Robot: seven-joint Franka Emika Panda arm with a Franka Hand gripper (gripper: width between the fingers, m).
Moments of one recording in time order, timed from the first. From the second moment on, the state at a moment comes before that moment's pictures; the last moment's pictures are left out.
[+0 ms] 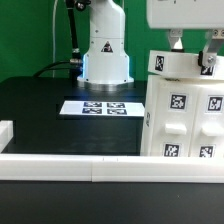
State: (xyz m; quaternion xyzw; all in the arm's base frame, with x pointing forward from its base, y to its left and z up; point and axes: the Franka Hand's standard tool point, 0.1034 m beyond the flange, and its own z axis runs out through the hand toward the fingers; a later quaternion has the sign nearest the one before) arm 0.616 0.083 0.160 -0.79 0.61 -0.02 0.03
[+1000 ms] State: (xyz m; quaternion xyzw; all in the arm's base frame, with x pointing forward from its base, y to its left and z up) arm 0.622 0.090 0.184 -0.82 0.57 -0.01 0.06
